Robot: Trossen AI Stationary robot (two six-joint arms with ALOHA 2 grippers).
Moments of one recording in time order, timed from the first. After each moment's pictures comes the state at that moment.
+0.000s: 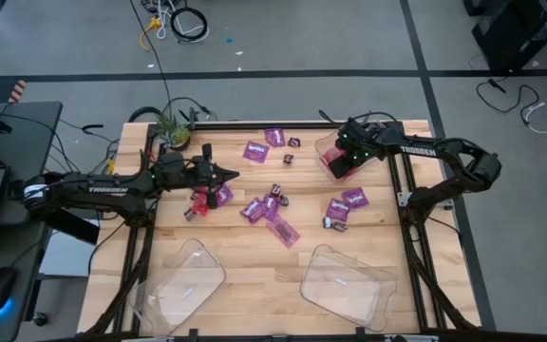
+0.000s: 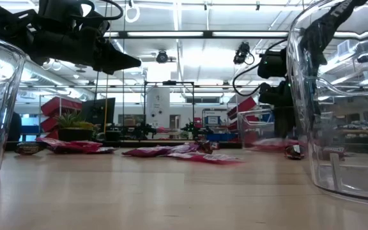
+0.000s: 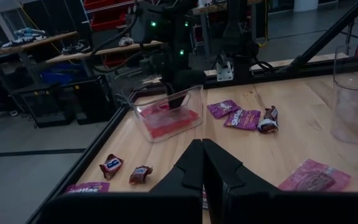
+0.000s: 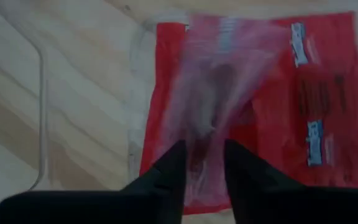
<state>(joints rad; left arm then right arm) 0.31 0.97 0.32 0.55 0.13 0.20 -0.71 1.43 0.75 -0.53 -0.02 0.28</state>
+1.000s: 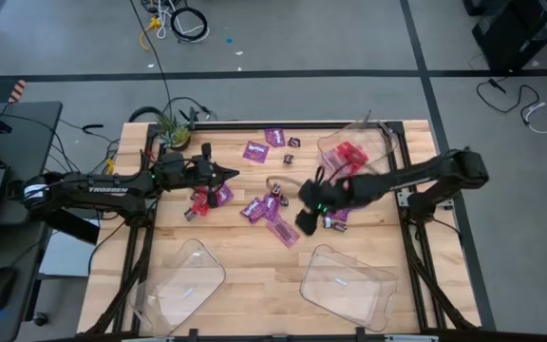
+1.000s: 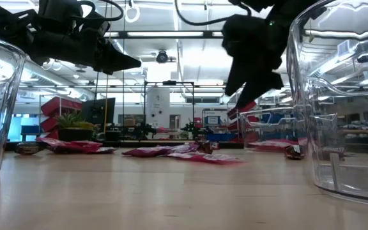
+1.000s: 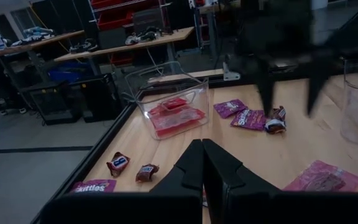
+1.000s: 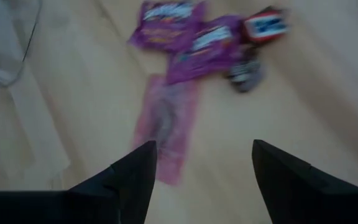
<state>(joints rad) 0.31 0.97 0.32 0.56 0.10 0.20 0.09 1.56 1.01 -0.44 0.13 0.72</state>
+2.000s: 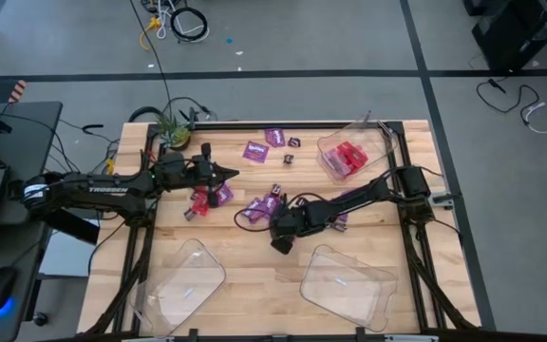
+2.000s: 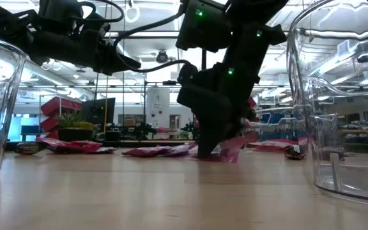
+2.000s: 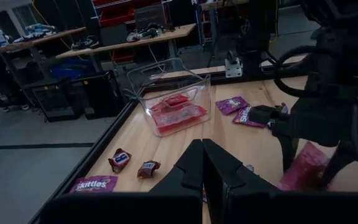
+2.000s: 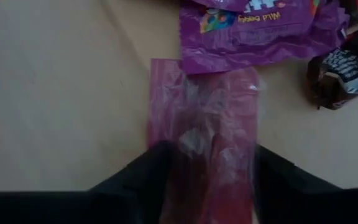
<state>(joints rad) 0.31 0.97 0.32 0.54 0.09 0.20 0.17 2.04 1.31 -0.53 0.26 0.69</state>
